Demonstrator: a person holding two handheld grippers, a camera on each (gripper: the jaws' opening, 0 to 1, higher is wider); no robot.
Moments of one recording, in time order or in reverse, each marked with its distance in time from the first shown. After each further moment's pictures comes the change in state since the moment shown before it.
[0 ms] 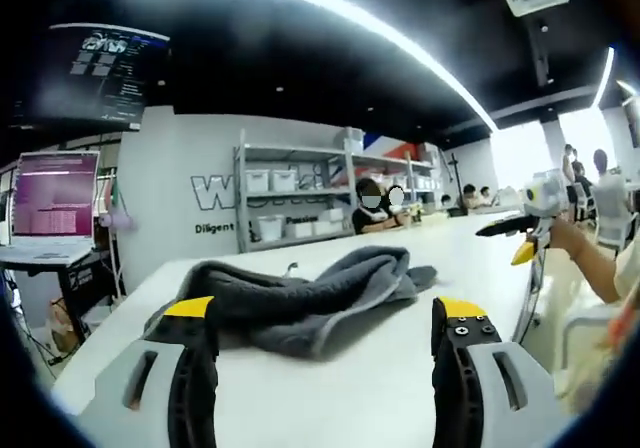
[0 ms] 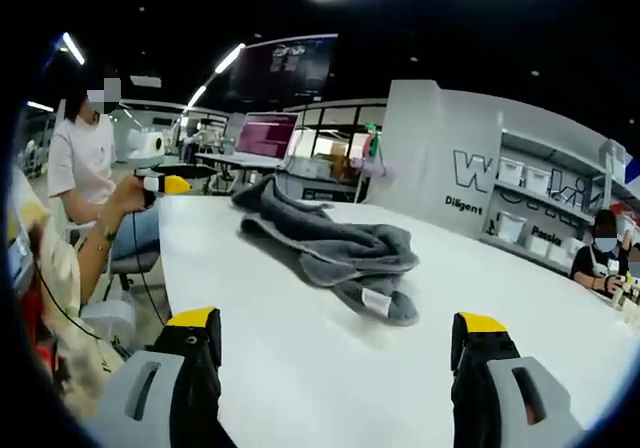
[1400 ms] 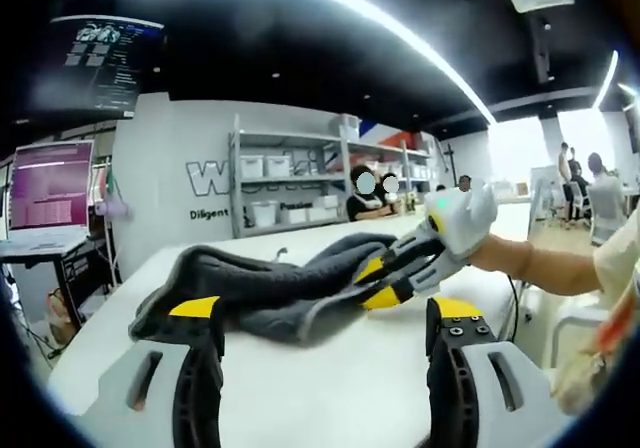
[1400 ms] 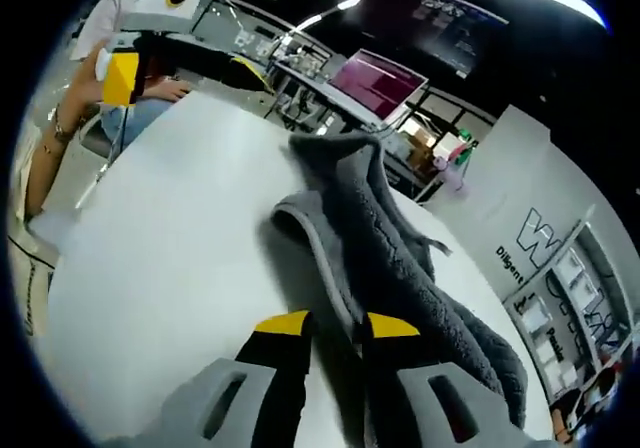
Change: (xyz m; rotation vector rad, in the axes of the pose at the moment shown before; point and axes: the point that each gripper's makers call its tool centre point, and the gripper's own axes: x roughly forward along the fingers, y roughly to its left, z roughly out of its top) left arm -0.004 -0.010 -0.008 -0.017 0.062 -0.018; right arm 0.207 0.098 0.019 -0.522 0.179 0.186
